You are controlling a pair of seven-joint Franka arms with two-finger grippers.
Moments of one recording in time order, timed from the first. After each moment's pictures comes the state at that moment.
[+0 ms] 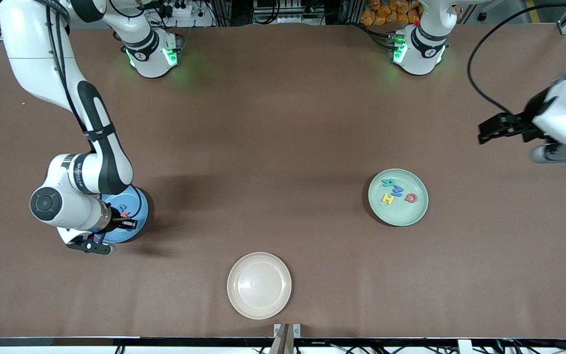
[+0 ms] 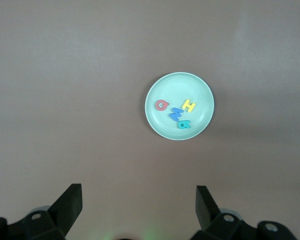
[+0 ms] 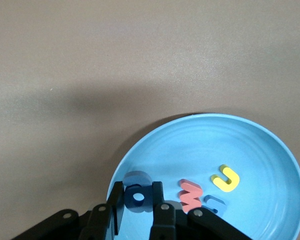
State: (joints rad) left arm 0.02 0.14 -0.12 -1.39 -0.02 1.45 -0.16; right arm 0.13 0.65 -0.12 -1.64 0.08 2.24 0.15
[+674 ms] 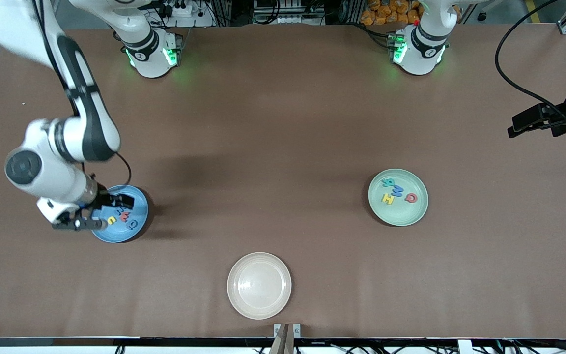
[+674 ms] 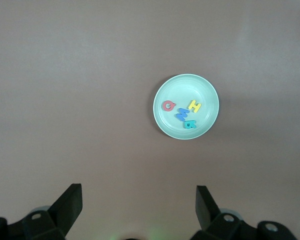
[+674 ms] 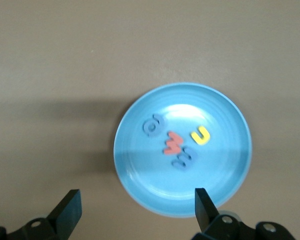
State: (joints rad) left arm 0.03 0.11 -0.05 -1.39 -0.05 1.44 -0.08; right arm 0.07 0.30 -0.02 -1.92 -0.03 2.21 0.04
